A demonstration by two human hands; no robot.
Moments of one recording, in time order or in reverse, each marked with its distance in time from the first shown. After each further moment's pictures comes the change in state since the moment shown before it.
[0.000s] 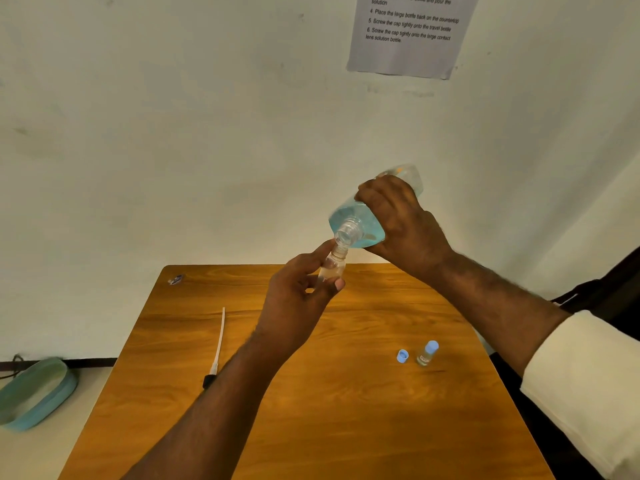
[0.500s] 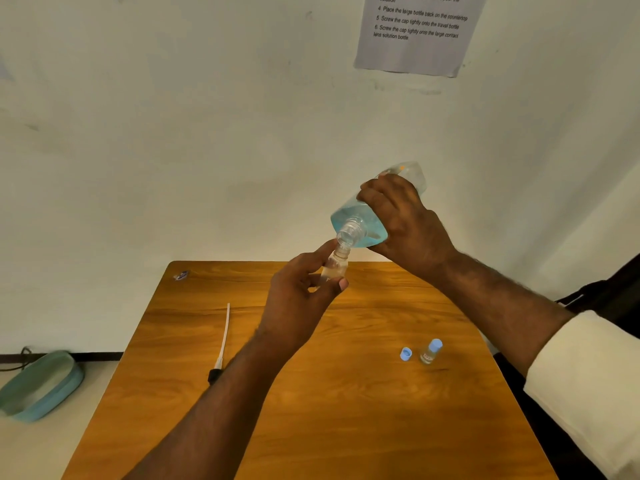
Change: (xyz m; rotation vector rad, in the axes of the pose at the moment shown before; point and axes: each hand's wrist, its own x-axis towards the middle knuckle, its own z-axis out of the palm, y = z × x) left_hand -0.004 0.000 -0.002 -0.036 0.026 -0.013; right_hand -0.001 0.000 0.004 -0.019 -0.002 -0.026
